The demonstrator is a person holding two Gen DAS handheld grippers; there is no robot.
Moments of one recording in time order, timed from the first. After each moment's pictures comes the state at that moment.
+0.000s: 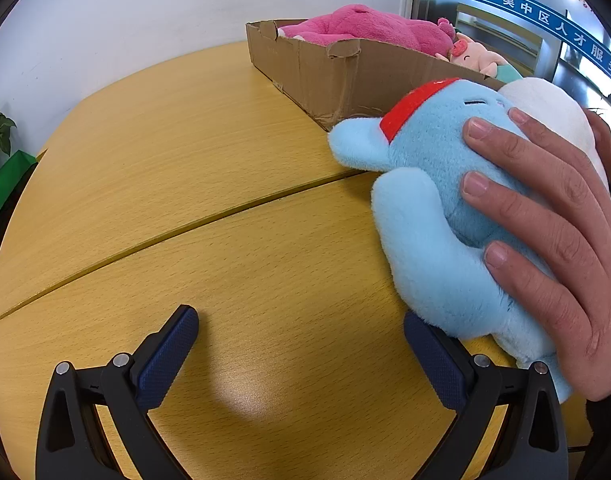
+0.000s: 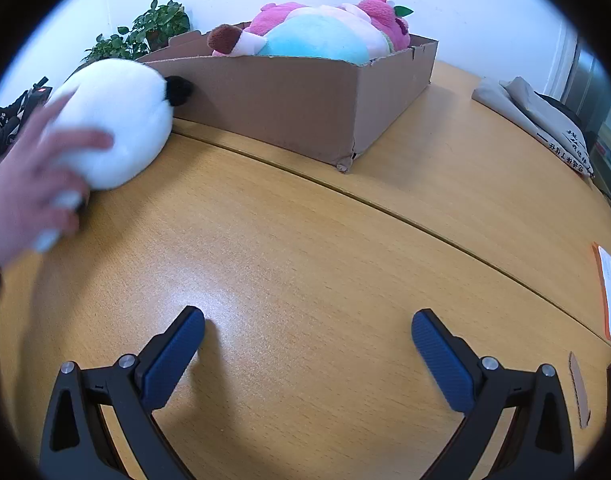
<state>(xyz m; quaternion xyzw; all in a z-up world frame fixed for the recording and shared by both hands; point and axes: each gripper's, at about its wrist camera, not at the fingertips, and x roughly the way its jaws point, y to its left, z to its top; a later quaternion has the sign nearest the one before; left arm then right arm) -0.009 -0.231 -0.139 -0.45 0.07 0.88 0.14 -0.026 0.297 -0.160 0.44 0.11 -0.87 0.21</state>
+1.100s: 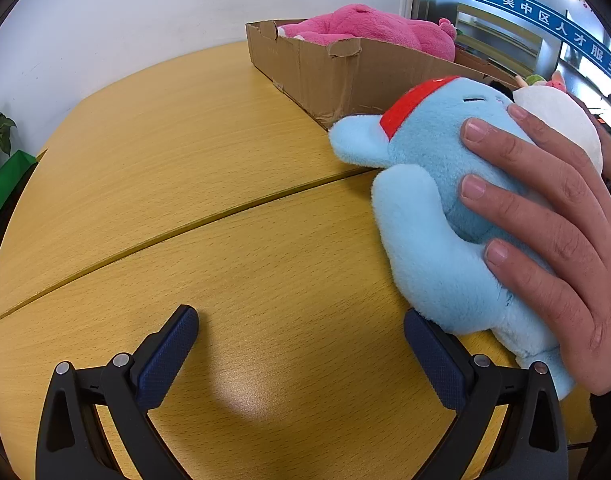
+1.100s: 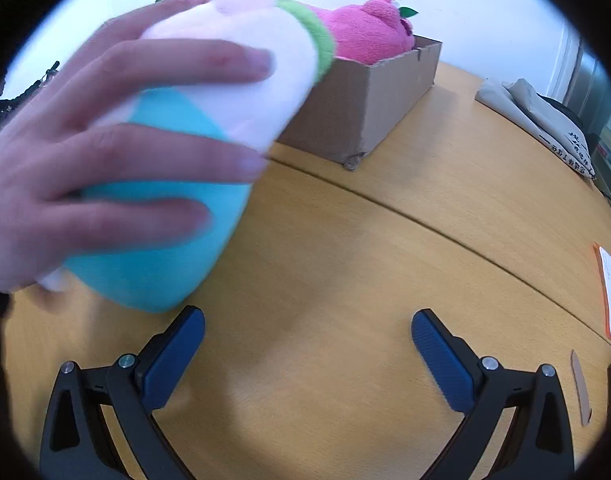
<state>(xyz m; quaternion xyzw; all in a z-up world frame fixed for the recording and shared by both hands) 0.011 -0.228 -0.134 -0.45 0.06 0.88 0.14 -0.017 0.293 -0.161 0.44 0.12 -0.86 0.22</state>
